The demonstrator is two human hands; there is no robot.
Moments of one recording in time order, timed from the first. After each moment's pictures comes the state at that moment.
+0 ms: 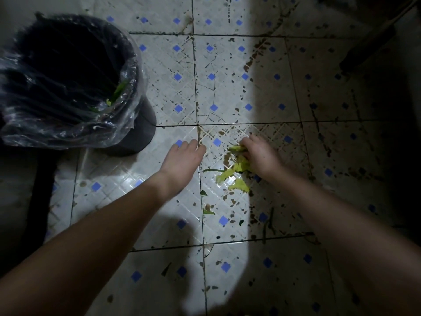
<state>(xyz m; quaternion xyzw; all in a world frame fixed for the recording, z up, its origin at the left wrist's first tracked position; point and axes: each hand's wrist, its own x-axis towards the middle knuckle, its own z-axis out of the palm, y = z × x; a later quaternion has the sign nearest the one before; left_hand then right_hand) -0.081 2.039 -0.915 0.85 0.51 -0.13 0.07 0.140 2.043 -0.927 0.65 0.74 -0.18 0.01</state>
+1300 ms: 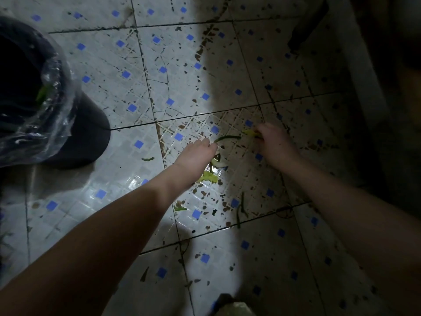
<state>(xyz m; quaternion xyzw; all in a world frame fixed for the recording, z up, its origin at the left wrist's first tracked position) 0.023 2.037 -0.916 0.90 0.38 -0.13 0.15 0.235 2.007 -0.891 0.75 0.63 -0.20 -0.02</state>
